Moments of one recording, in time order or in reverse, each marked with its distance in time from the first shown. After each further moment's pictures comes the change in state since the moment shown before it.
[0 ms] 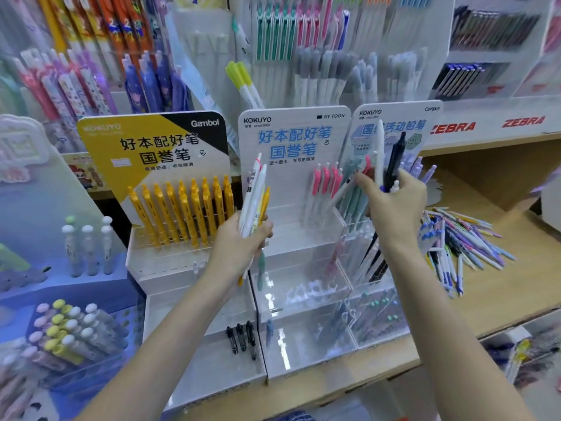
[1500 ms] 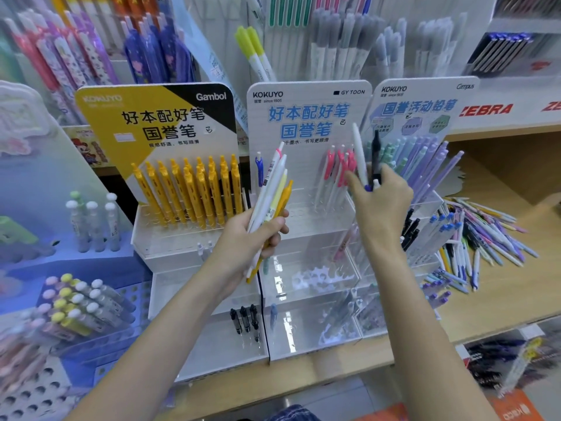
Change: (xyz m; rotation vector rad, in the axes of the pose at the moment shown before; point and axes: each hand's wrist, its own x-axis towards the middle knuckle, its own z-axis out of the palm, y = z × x) left_hand -0.014 -0.004 -0.001 -0.222 -0.162 -0.099; right_hand -0.015 0.009 0.028 -0.220 -0.097 -0.064
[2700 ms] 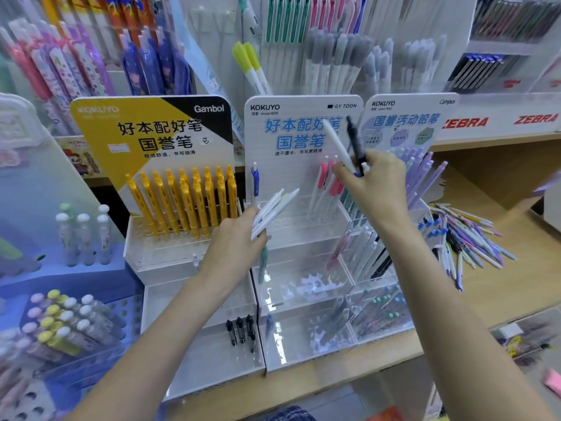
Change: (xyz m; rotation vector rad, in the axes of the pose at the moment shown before) left_hand 0.022 -0.004 -0.015 1.140 0.140 0.297; right_hand 0.027 -0.024 -0.012 -0.105 -0.137 -0.190
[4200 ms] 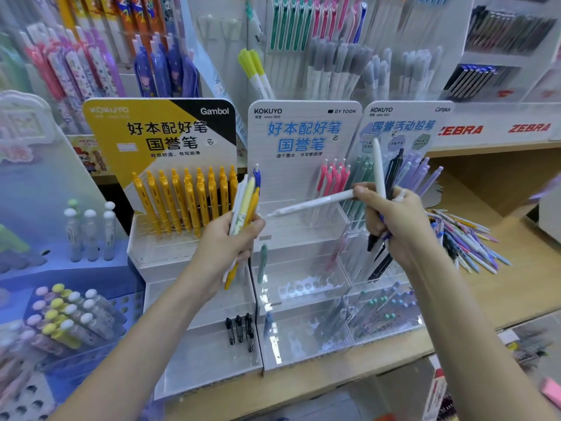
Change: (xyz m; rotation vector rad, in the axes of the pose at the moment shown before) left_hand -0.015 0.003 -0.017 -1.028 -0.058 -0.325; right_hand -0.030 0.027 -0.027 0.846 -0.205 0.472
